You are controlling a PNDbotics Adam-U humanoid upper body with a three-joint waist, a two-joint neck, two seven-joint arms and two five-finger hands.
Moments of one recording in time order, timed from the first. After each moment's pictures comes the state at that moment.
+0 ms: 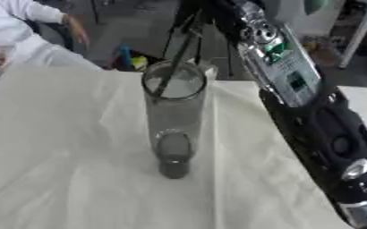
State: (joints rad) left arm -0.27 0.11 0.02 -1.98 -0.08 -0.21 0.06; right arm -1.01 -0.52 0.20 -1.54 -0.08 0.35 0.21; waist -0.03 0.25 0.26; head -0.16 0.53
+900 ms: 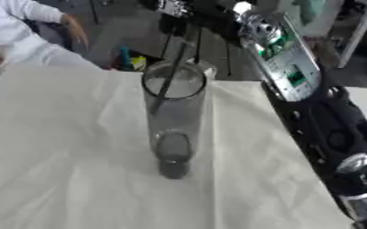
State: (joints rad) left arm -0.27 0.11 0.02 -1.98 -0.08 -0.21 0.05; right arm -1.04 -0.52 0.20 -1.50 0.06 0.26 0.47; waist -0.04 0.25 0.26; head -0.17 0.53
